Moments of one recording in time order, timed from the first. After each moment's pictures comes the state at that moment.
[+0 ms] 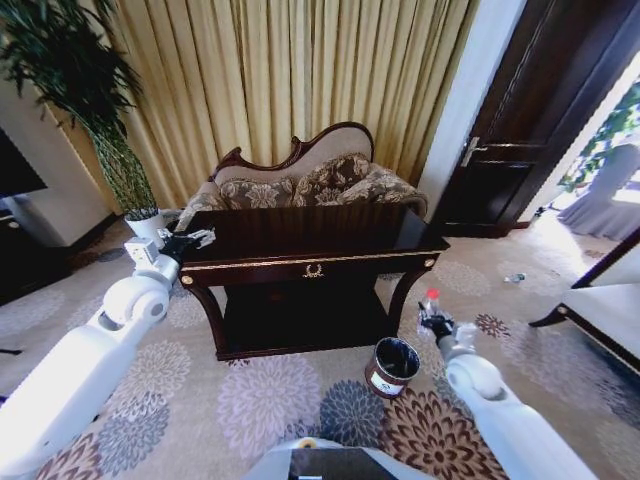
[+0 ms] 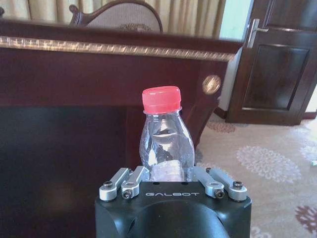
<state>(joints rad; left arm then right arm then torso) 0.95 -0.69 -0.38 -2.03 -0.90 0.31 -0.38 -1.30 1.01 0.45 1.61 0.54 -0.15 0.25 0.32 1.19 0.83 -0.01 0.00</state>
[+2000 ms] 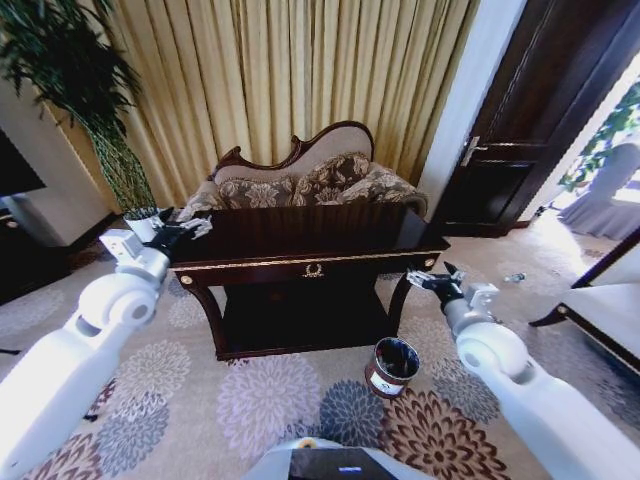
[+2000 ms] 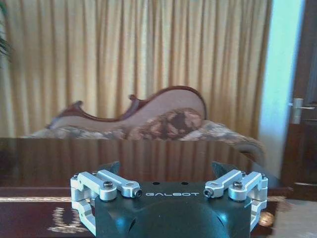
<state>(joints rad) 1.03 -0.65 -0.58 -2.11 -0.99 0.33 -0.28 -1.38 0.70 0.57 2.36 0.92 -0.37 0.53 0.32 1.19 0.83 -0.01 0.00</state>
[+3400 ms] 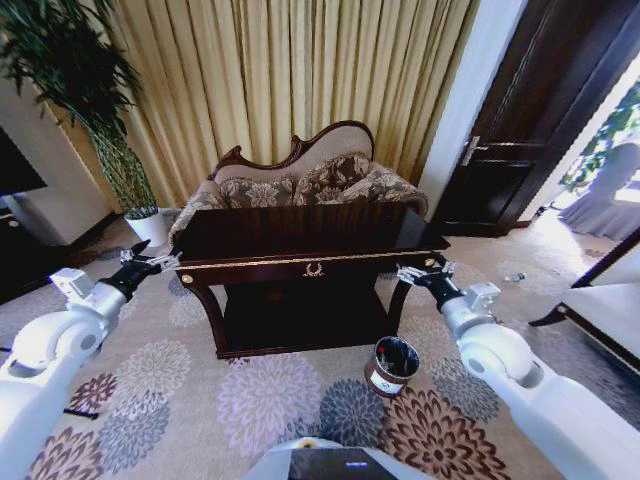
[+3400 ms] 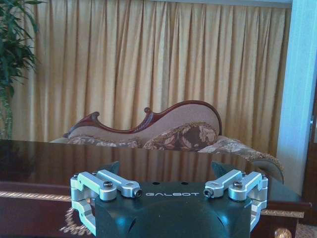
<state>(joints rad) 1.38 -0.68 -0.90 -2.00 -0.92 0.25 0.09 -1.40 0.68 0.53 2.27 0.80 -0.20 0.39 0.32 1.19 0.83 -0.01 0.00</state>
